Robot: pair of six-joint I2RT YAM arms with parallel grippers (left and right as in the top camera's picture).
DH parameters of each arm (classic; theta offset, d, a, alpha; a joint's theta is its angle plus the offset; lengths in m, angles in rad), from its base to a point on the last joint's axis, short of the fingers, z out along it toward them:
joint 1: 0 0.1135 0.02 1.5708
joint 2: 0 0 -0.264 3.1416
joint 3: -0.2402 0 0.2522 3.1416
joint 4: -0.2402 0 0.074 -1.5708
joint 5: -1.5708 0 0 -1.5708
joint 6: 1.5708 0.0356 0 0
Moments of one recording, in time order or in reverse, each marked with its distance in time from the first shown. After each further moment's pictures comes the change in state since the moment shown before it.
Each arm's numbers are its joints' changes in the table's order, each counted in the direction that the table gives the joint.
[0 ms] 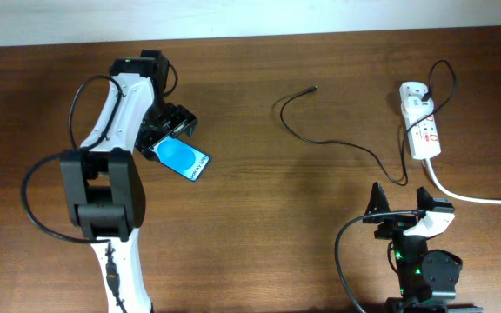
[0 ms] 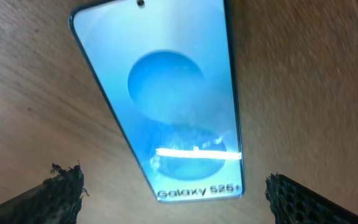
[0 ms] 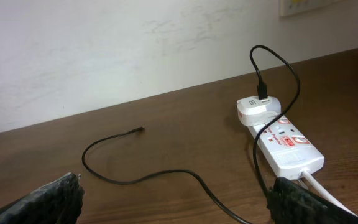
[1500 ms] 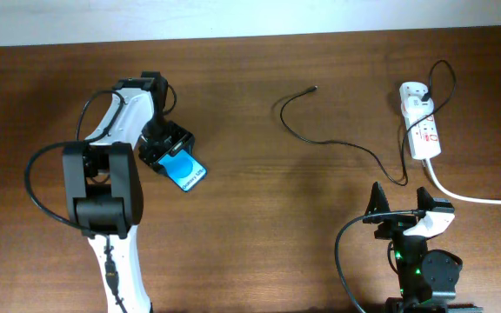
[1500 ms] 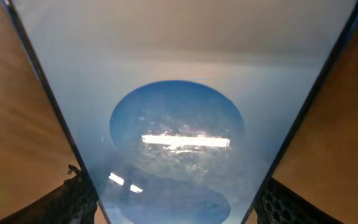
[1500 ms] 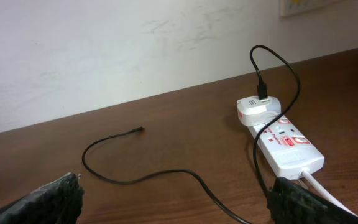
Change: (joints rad) left arm 0.019 -0.019 0.172 0.100 -0.073 0.000; right arm 0.000 0.000 0.000 0.000 0.000 0.000
